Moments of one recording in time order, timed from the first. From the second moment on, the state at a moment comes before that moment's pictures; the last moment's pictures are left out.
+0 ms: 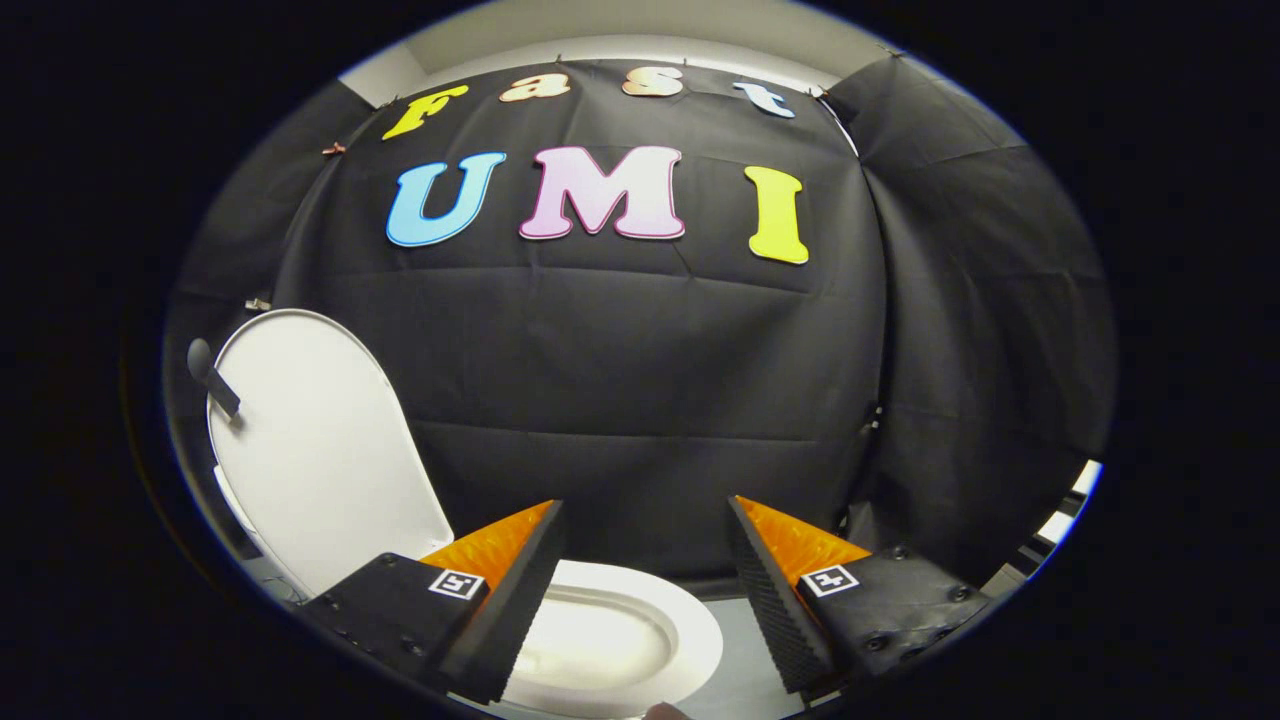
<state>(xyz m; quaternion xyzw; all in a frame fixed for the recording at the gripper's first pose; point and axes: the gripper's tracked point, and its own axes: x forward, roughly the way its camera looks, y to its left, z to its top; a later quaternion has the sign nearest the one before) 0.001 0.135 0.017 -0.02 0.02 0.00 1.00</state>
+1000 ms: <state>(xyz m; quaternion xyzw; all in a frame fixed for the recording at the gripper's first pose) -0.003 0.134 0.018 -0.02 0.01 -0.01 1.00</state>
